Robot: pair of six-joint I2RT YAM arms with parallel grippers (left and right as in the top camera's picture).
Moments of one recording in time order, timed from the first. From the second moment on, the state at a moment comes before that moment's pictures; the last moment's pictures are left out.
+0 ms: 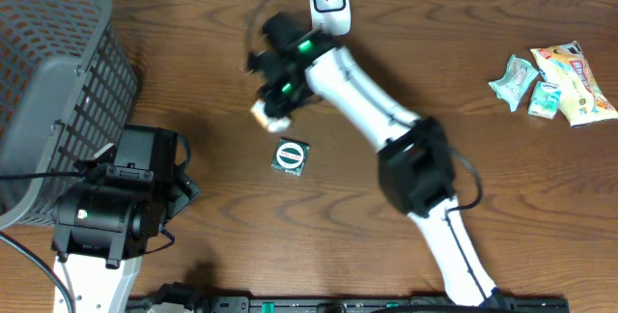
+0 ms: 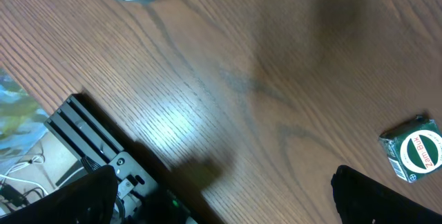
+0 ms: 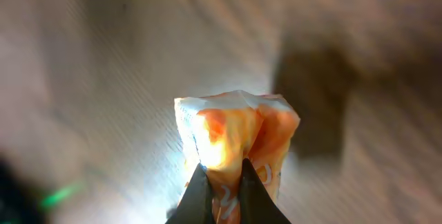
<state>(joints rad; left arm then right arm) -0.16 1.00 1.21 -1.54 -0.32 -0.91 0.58 2.48 2.28 -1.13 -0.50 -0.03</state>
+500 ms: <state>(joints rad) -0.16 1.00 1.21 -1.54 -0.32 -0.91 0.26 2.47 1.99 -1.14 -0.93 -0.12</state>
